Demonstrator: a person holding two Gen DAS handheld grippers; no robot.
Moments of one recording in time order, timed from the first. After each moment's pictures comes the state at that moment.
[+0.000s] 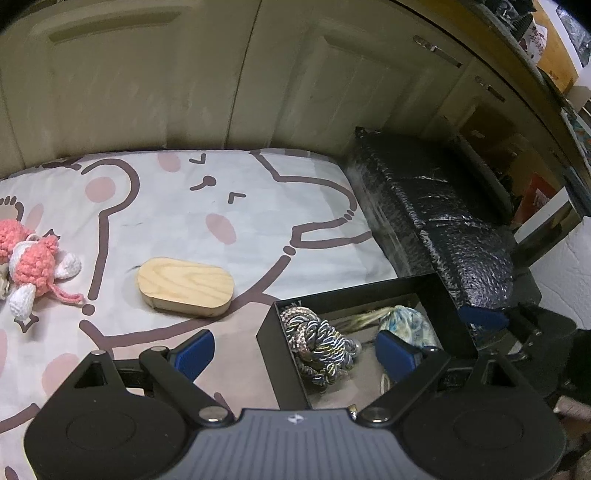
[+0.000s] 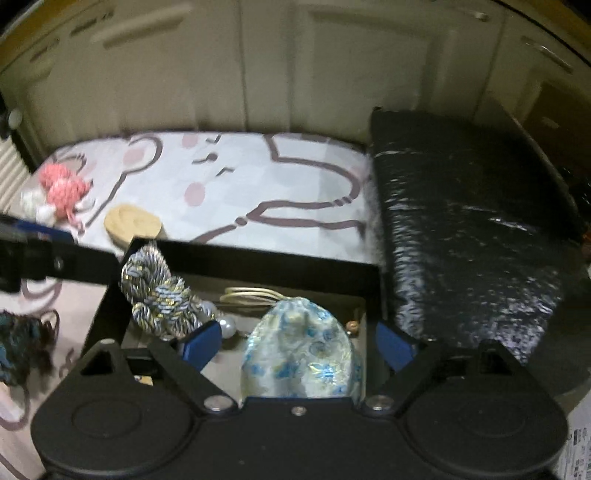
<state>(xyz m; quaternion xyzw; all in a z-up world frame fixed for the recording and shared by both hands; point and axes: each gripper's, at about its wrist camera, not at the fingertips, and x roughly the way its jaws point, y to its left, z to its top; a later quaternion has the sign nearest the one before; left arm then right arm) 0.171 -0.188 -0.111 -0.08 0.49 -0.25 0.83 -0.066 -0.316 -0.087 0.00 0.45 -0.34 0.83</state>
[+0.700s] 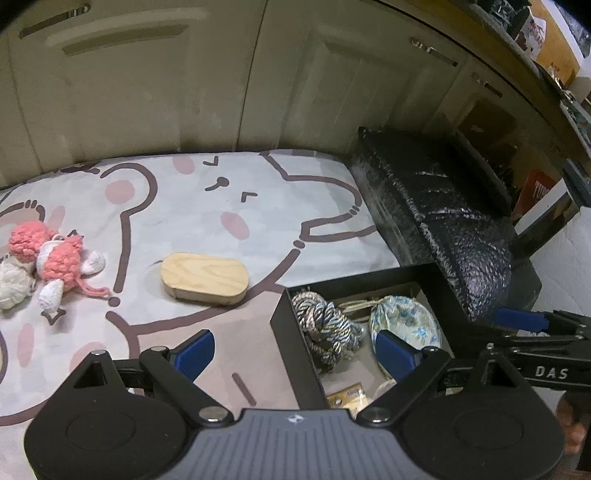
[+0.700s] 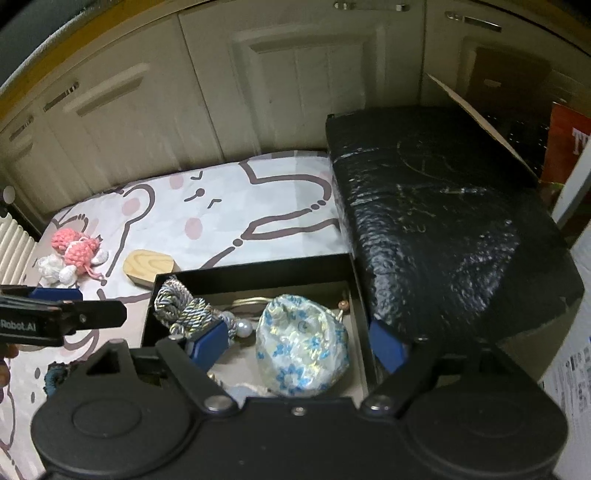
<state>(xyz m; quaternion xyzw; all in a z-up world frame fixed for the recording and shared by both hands) 0.155 -0.174 -0.093 -0.06 0.50 -0.24 0.83 -0.095 -0.296 -0.045 0.10 0.42 -0.37 0.82</state>
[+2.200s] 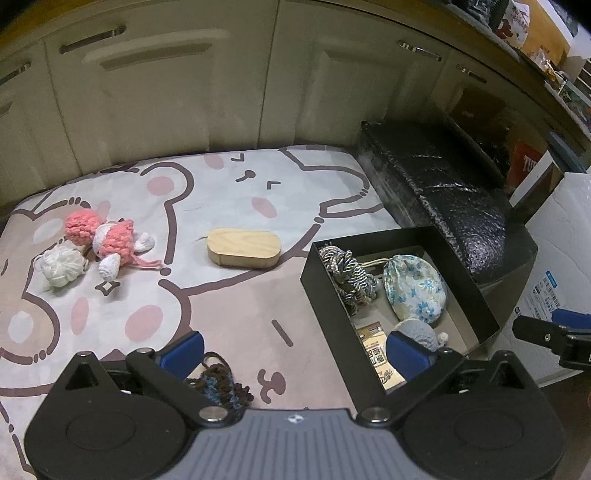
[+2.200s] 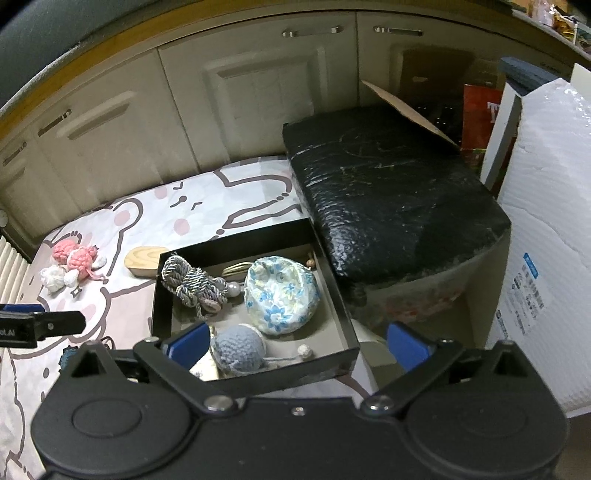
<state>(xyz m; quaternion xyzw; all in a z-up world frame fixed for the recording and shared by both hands) 0.098 -0.129 -0.072 -0.02 0.49 -0.23 0.84 -0.157 -0.227 -0.024 0.11 0.39 -0.43 0.81</state>
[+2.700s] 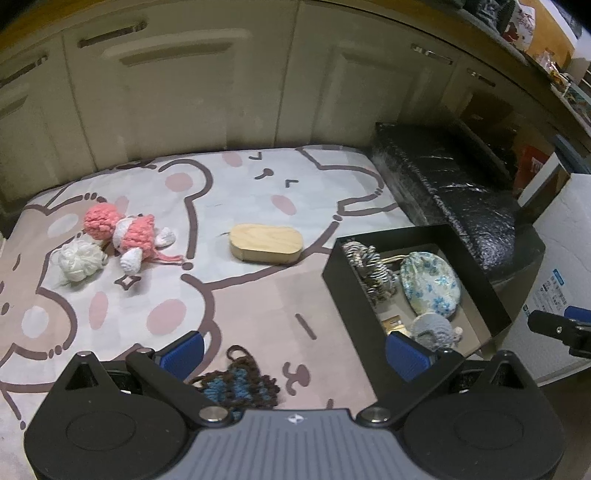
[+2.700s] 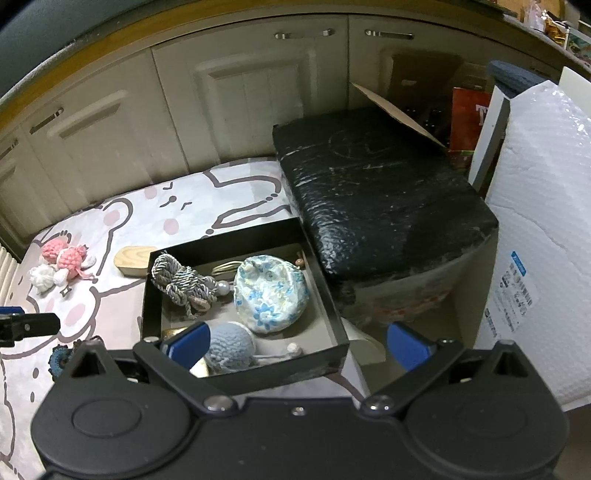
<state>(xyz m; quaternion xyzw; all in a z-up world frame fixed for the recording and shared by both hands) 0.097 -0.104 -0.076 -0.02 0.49 -0.22 0.84 -0.156 -0.222 -0.027 0.10 0.39 -0.44 0.80</state>
